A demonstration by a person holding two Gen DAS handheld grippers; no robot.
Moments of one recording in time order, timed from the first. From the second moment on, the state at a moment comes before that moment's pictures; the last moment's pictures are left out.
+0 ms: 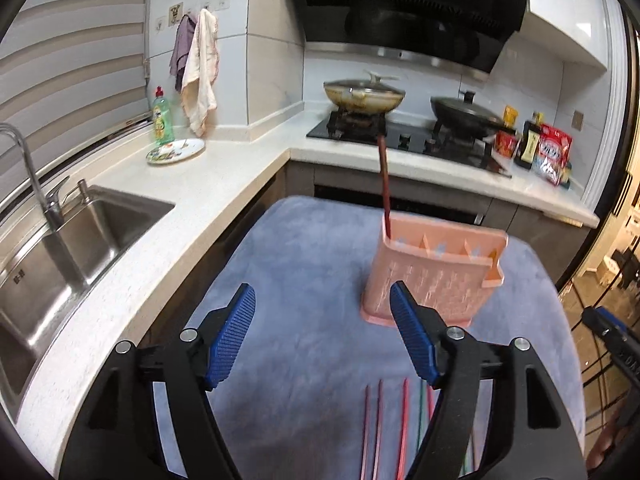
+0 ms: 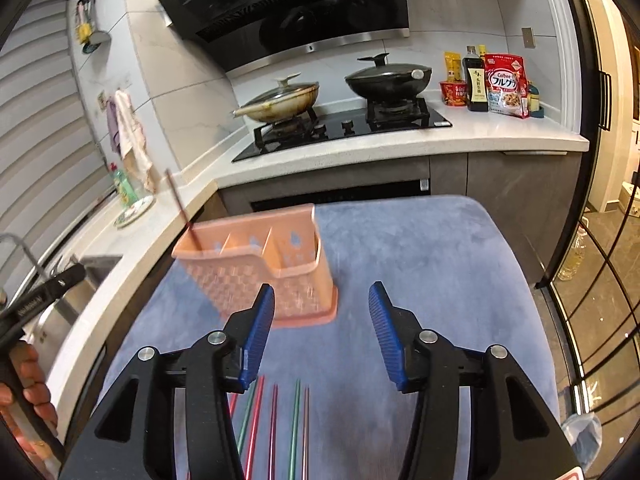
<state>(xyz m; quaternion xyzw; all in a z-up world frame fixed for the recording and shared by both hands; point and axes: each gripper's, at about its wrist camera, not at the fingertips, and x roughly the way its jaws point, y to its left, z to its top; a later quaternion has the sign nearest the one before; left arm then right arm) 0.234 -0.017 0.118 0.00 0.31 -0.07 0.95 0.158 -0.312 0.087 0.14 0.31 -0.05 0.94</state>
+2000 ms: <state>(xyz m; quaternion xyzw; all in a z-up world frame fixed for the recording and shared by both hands) 0.083 -0.007 -0.042 0.04 0.47 -0.10 0.88 0.028 -0.231 -0.072 0.08 0.46 -0.03 0.88</state>
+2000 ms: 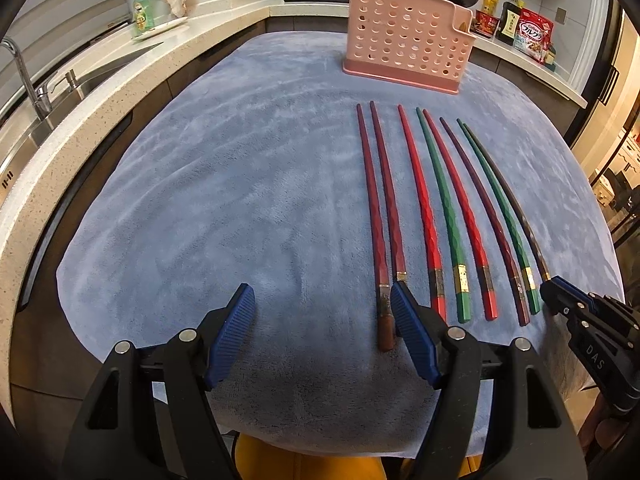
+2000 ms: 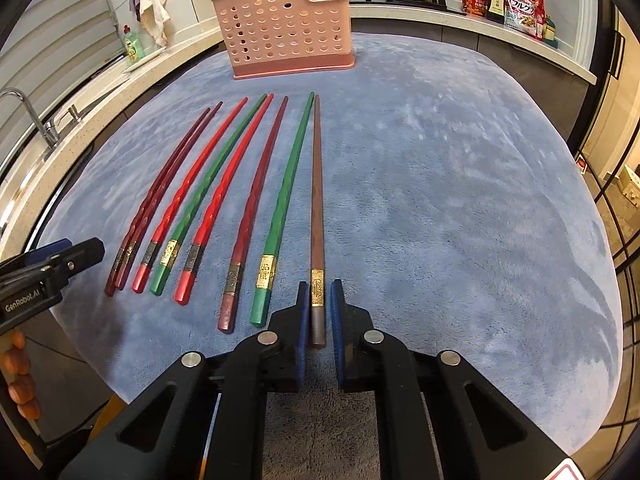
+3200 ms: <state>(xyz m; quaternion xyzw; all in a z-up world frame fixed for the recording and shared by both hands) 0.100 -0.001 -0.057 0.04 0.49 -0.10 0.87 0.029 -0.233 -0.071 0.09 0.46 -0.03 0.88</state>
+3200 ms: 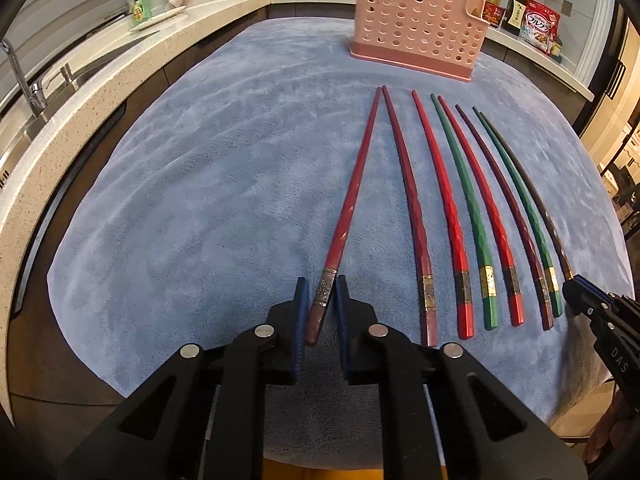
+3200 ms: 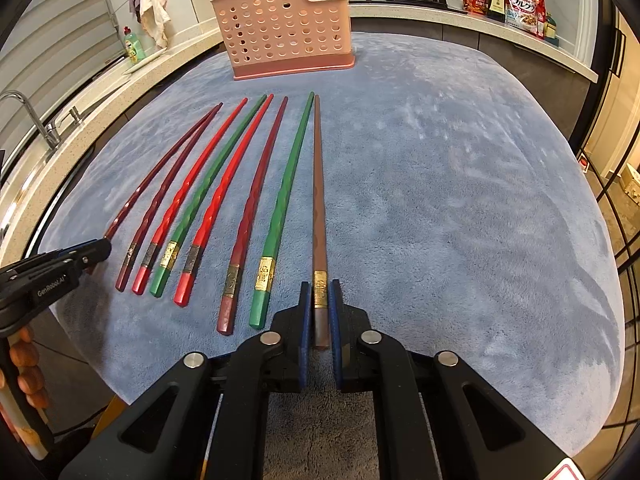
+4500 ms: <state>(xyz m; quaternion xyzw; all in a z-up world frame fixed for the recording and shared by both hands) 0.170 0.015 0.110 -0.03 0.36 -0.12 0.92 0.077 -0.288 0.101 0.13 0.29 -0.03 0.95</state>
